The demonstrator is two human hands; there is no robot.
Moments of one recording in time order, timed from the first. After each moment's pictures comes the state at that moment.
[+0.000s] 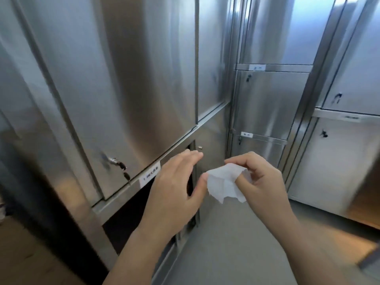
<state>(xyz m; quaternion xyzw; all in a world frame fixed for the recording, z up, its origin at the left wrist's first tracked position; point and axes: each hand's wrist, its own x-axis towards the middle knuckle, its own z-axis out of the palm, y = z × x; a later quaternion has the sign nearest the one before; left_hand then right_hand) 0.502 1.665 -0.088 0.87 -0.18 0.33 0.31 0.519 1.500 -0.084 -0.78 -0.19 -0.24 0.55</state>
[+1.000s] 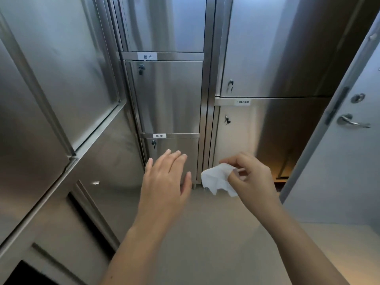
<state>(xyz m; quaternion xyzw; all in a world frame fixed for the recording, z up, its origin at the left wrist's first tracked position) 0.759 1.468 -0.127 0.87 -0.32 0.25 0.29 0.688 1.311 -0.113 -0.86 0.06 -0.33 0.39</state>
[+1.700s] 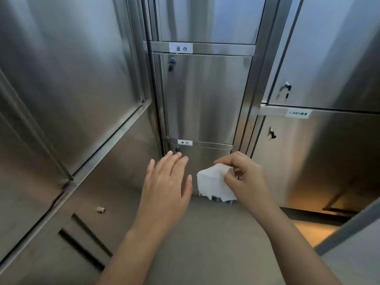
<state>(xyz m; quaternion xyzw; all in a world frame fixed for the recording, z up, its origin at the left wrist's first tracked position) 0.951 1.439 -0.153 0.90 -0.25 0.26 0.24 0.924 1.273 -0.145 -0.83 -0.01 -0.25 0.50</state>
